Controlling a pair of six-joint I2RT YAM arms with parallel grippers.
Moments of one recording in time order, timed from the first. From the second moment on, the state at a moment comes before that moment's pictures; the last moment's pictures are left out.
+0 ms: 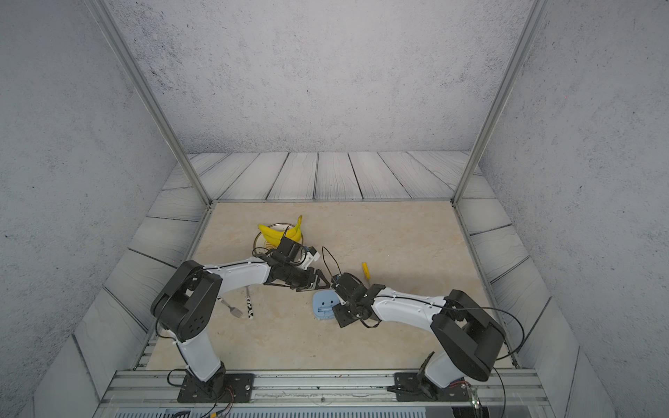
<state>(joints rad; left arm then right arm) -0.56 1.80 1.00 -0.23 0.67 -0.45 0.89 1.51 0.77 -0.41 -0.02 0.37</state>
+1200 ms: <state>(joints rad) -0.56 1.30 0.55 -0.08 0.58 -0.63 0.76 1.32 0.58 -0.30 -0.20 0.58</state>
